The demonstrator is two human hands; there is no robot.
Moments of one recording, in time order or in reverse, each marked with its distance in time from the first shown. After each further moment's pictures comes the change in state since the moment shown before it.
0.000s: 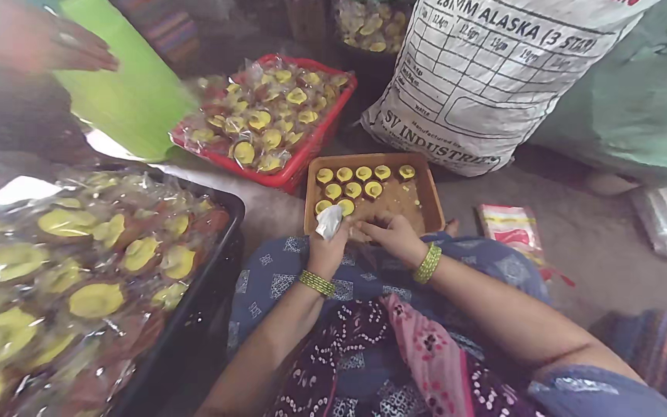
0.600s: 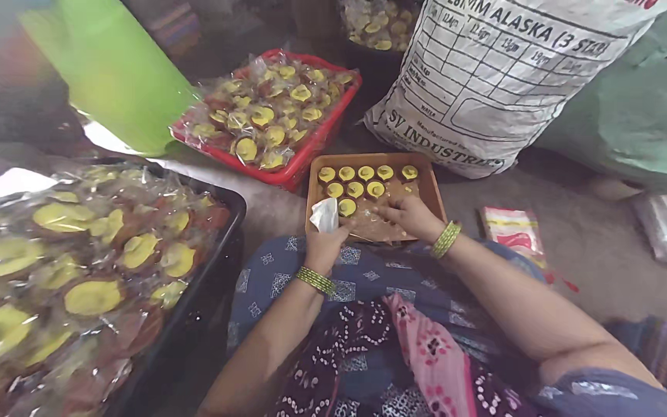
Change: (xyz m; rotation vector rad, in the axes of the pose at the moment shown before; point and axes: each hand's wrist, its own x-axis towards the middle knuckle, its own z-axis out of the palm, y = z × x) left_hand 0.008 0.006 -0.008 -0.114 -0.006 -0.220; right_hand 0.033 -0.012 -0.044 -0.387 -0.085 -0.003
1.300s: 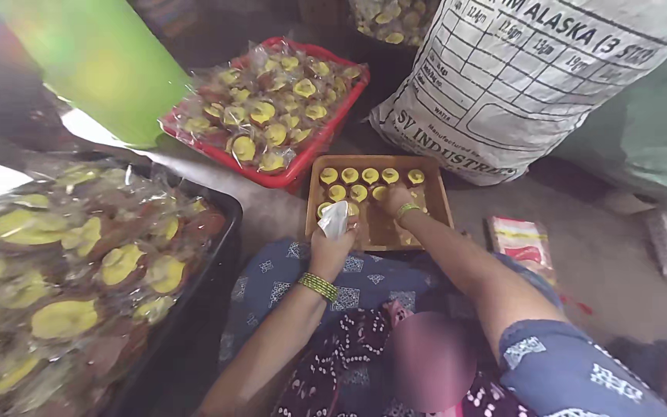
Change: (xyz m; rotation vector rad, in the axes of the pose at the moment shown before) left_hand 0.022 -0.003 0.005 0.088 -0.040 0.043; right_hand 0.150 0.106 0.027 -0.603 0.139 0.360
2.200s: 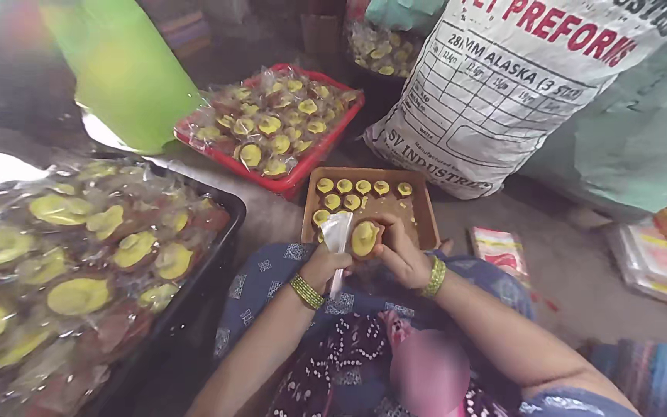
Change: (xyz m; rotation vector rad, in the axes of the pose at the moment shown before) left_hand -0.045 0.019 -0.023 -0.383 -0.395 -0.211; right_hand -0.208 -0.024 -0.058 0.803 0.161 -1.101
